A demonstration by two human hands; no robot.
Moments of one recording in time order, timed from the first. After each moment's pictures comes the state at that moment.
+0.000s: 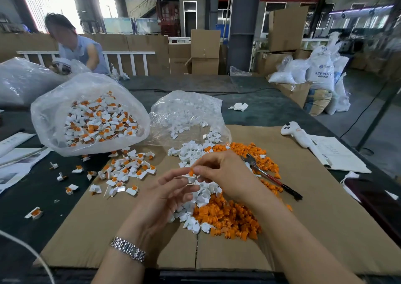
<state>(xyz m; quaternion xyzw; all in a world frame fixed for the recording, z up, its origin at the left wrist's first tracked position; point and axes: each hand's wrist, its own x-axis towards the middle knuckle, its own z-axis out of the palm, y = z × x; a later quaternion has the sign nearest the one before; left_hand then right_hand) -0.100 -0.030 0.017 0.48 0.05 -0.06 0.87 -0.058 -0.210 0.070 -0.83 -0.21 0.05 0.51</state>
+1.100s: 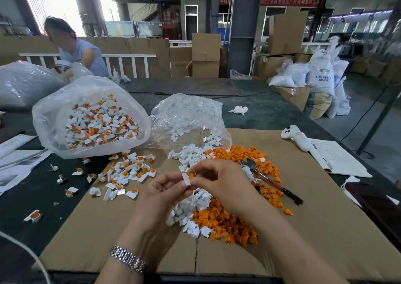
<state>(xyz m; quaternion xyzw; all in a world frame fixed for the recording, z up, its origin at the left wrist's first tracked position) -0.113 -0.040 0.023 0.49 0.05 0.04 0.87 -0.075 -0.209 0.067 -0.85 -0.25 0.00 0.46</state>
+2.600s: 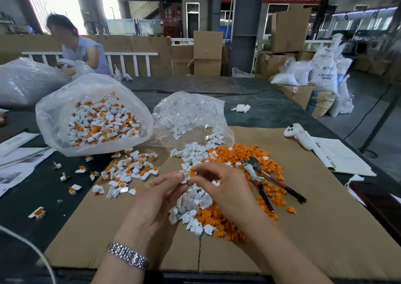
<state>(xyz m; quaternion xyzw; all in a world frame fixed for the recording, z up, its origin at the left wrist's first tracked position) -0.110 -0.029 0.032 0.46 0.13 0.00 0.88 -0.082 -0.200 0.046 -0.84 -0.25 -0.11 0.48</state>
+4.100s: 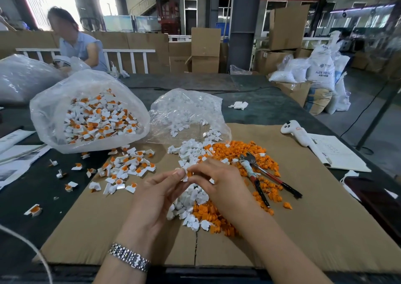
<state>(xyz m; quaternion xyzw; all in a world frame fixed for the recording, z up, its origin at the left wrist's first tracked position) -0.113 -0.039 0.026 0.48 0.10 0.04 0.87 -0.087 -0.201 0.051 -0.87 -0.29 -0.14 0.37</state>
